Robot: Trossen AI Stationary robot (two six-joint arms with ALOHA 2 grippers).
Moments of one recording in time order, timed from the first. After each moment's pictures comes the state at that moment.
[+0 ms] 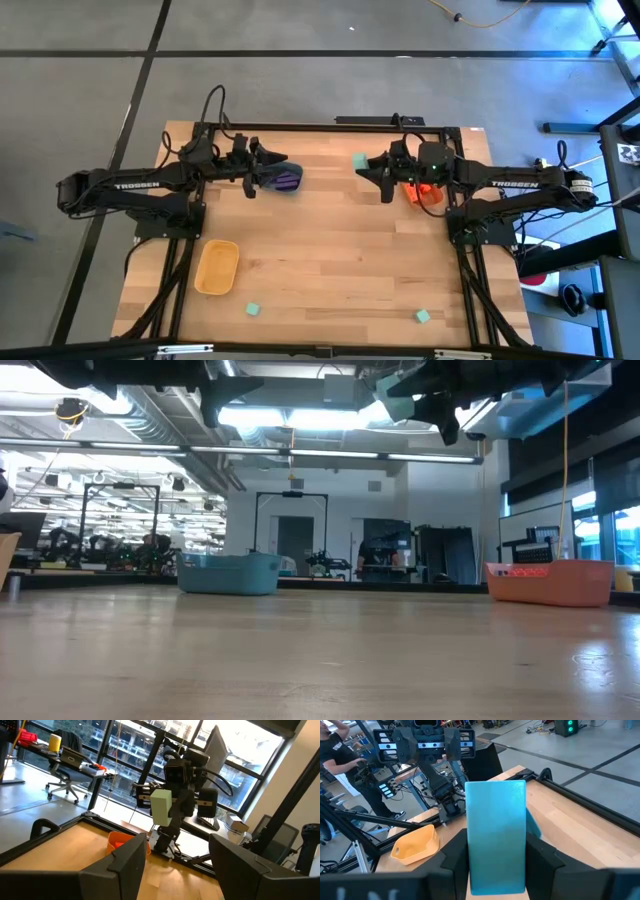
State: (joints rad) left arm 0.29 0.89 0.54 0.51 0.18 -0.44; right arm -0.18 1.05 0.73 0.13 0.00 0.39
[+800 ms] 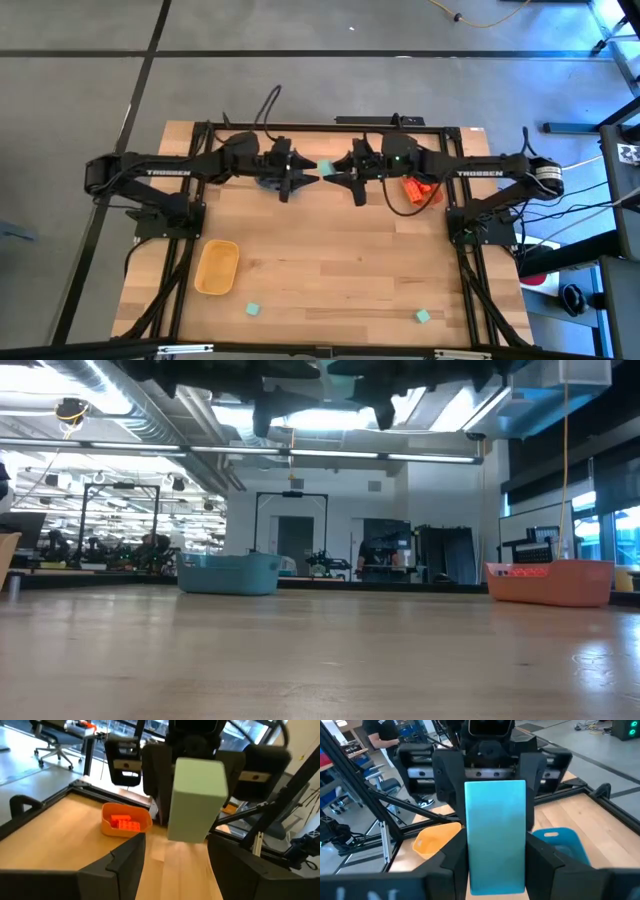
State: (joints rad) left arm 0.25 1.25 0.82 0.36 0.23 -0.33; right arm -0.17 1.39 1.01 0.19 -0.21 0.26
